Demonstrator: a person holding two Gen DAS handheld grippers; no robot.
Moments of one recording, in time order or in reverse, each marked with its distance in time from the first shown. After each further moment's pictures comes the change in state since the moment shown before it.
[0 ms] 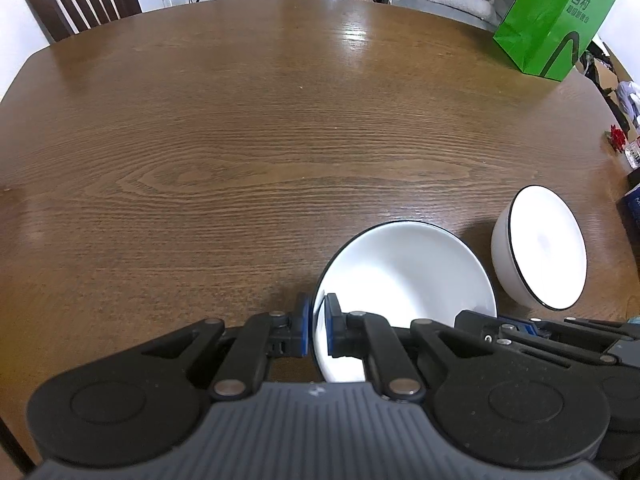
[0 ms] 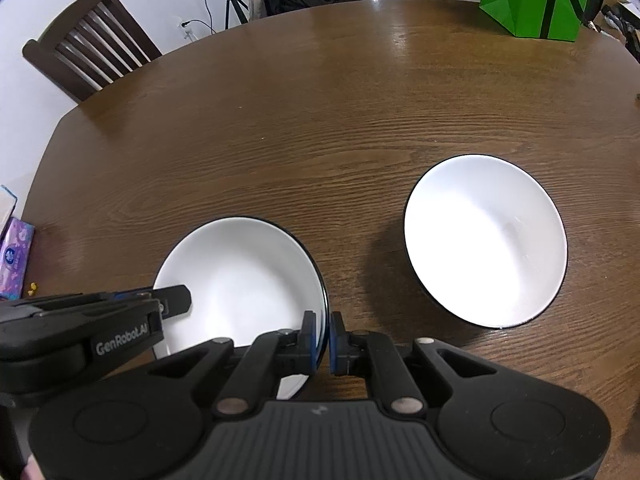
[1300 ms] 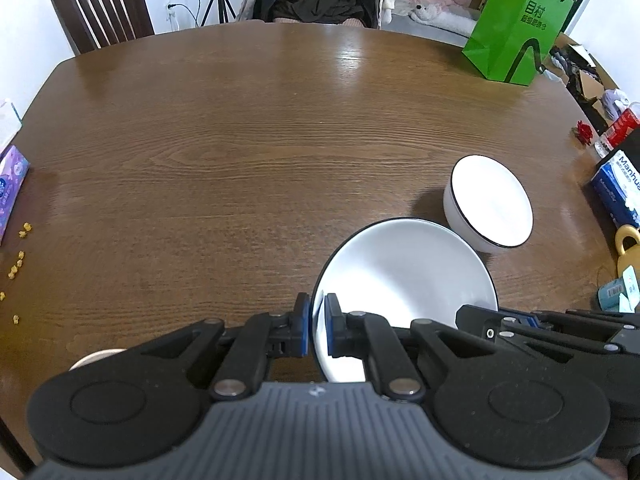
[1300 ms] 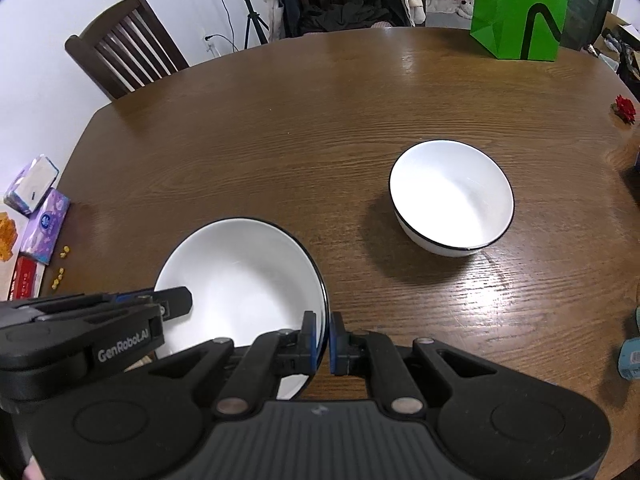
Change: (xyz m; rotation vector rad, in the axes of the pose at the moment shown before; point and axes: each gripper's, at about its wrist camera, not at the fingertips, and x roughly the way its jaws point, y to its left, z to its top) left arm -0.077 -0.013 -0.070 0.009 -0.085 -0.002; right arm -0.074 0.007 -0.057 -0.048 -0.069 0.009
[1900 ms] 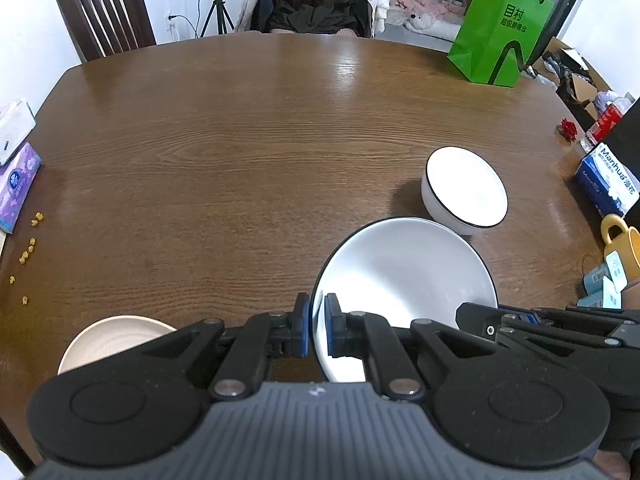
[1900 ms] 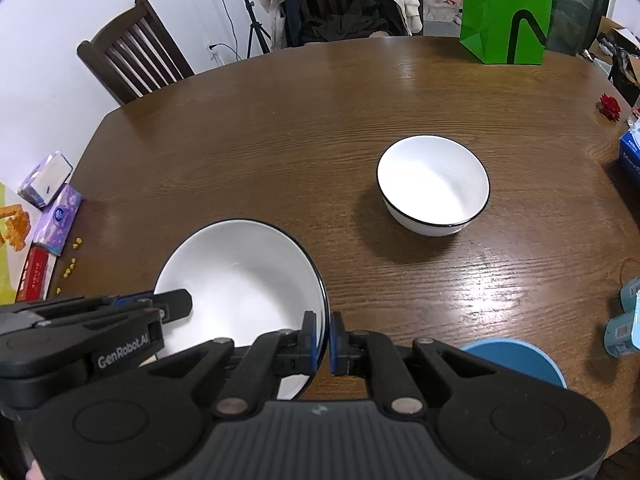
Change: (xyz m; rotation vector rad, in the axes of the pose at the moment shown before) left arm -0.032 -0.013 -0.028 0.009 -0.036 -0.002; right arm -0.034 -0.008 -0.028 -0.003 -0.031 0.004
